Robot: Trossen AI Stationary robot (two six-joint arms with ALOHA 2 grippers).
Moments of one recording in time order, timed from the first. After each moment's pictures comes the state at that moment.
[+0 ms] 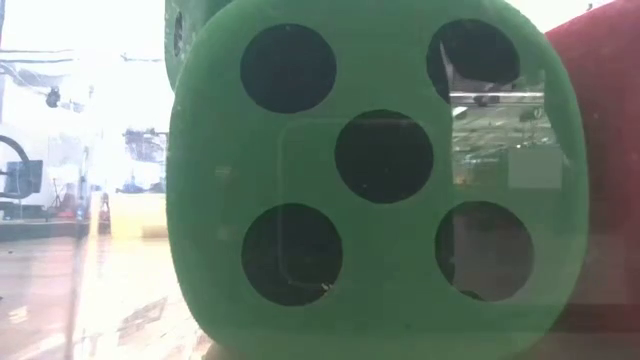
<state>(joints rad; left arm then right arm) -0.38 1.34 1.47 -0.67 -0.22 -0.73 -0.28 1.56 1.30 -0.67 0.09 0.21</state>
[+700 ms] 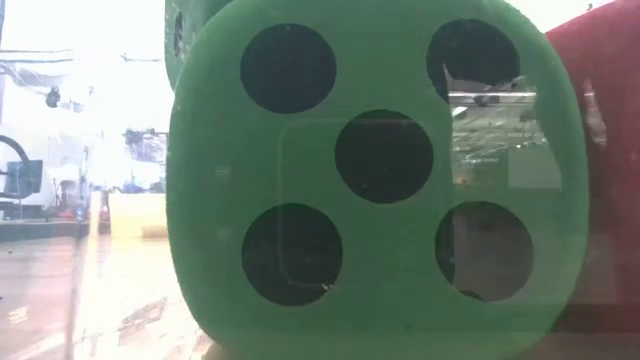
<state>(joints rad) -0.38 1.34 1.47 -0.68 -0.22 -0.72 -0.34 1.56 1.30 -0.65 -0.08 0.21</state>
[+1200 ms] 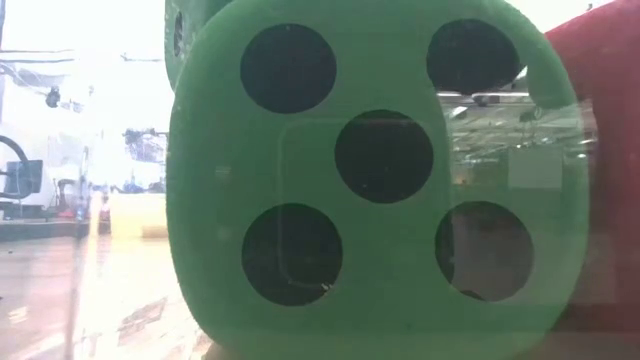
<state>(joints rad) -0.36 1.34 1.47 -0.68 -0.21 -0.62 -0.27 1.56 1.30 -0.65 -0.09 0.30</state>
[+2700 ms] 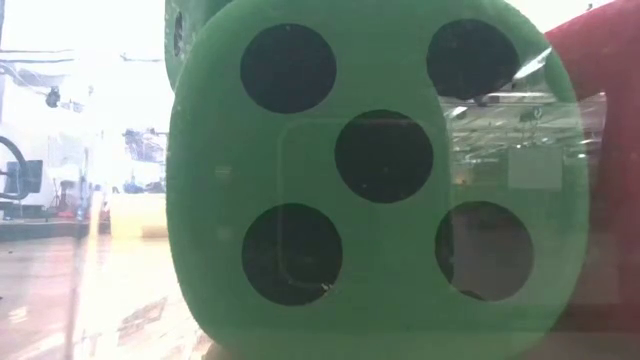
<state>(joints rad) -0.29 1.34 1.47 -0.68 -0.12 -0.63 -0.19 1.56 1.30 -0.65 -0.09 0.35</state>
